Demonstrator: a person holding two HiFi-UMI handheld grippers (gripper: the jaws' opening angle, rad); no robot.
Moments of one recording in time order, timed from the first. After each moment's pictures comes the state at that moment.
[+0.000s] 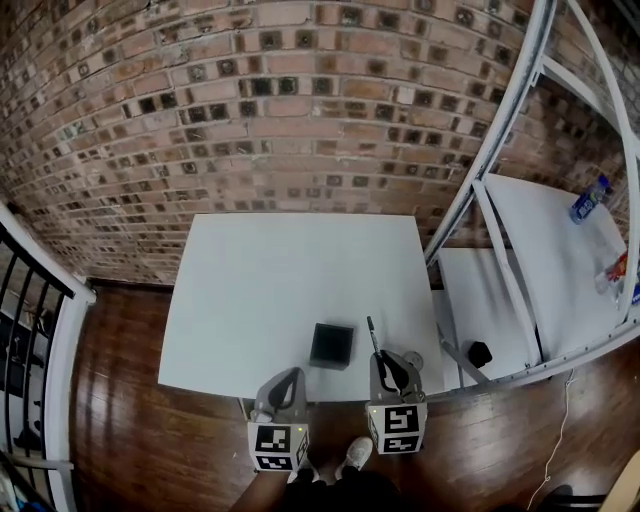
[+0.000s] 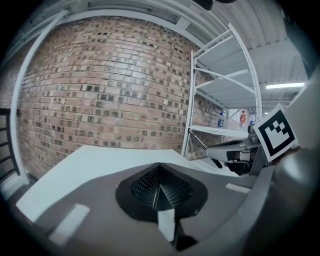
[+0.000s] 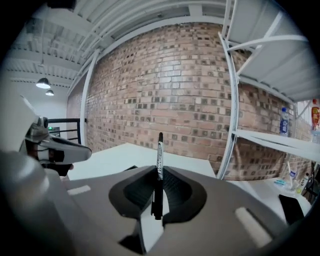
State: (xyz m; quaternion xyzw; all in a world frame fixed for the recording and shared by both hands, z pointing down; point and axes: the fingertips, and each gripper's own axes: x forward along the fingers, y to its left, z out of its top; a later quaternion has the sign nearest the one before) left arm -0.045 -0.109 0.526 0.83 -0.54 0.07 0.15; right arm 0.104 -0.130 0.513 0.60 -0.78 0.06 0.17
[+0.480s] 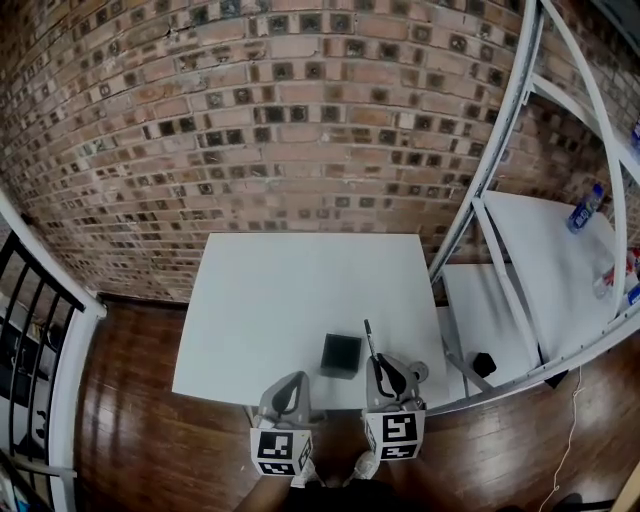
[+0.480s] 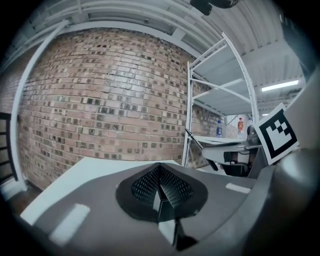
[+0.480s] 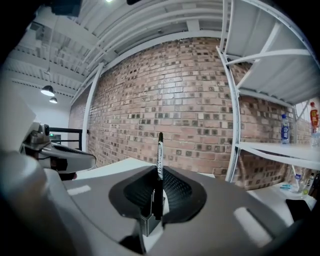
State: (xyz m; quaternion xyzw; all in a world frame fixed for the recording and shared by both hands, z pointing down) left arm -0.058 -0.102 0.484 0.83 -0.54 0.03 0.10; right arm 0.074 -0.124 0.467 0.59 -0.80 0.02 0.11
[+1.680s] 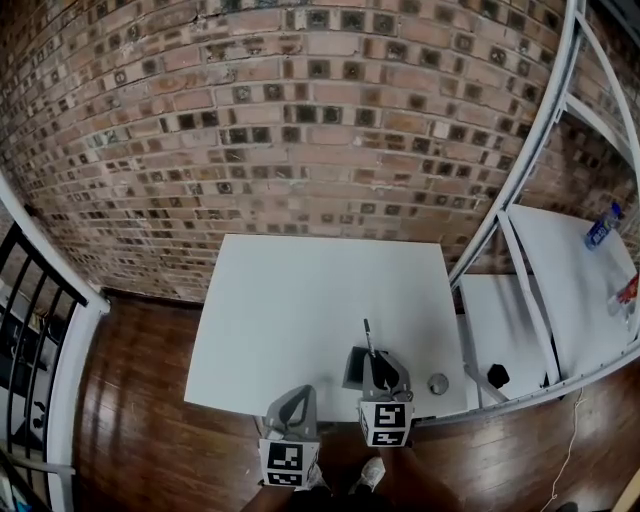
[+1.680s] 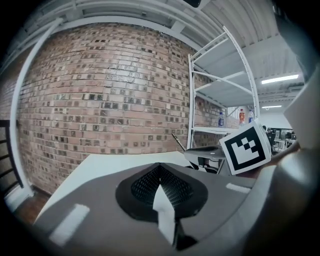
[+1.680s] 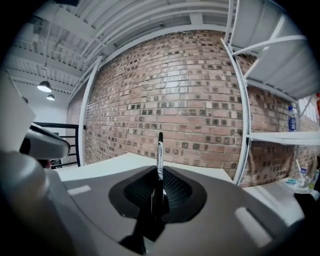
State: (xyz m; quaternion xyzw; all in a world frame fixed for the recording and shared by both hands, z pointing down) left arm -0.106 -0.112 0.513 0.83 -0.54 0.08 0.10; right arm 0.020 -0.185 0.526 0.60 -0.79 0.03 0.13
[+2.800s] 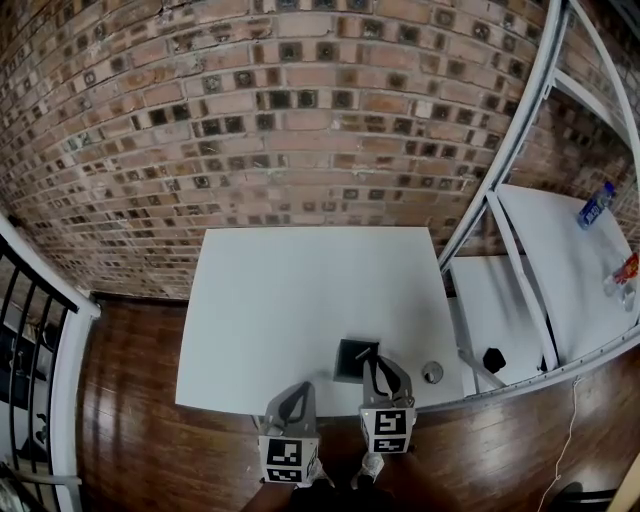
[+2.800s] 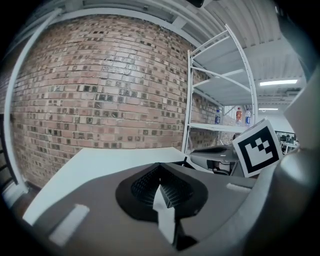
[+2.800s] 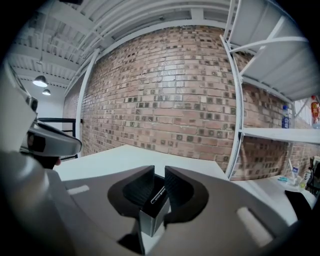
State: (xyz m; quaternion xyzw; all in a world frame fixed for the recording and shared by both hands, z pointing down) left arm -0.084 -0.117 0.536 0.84 -0.51 0.09 0.13; right arm 0.044 -0.161 0.544 0.61 -0.77 0.05 0.16
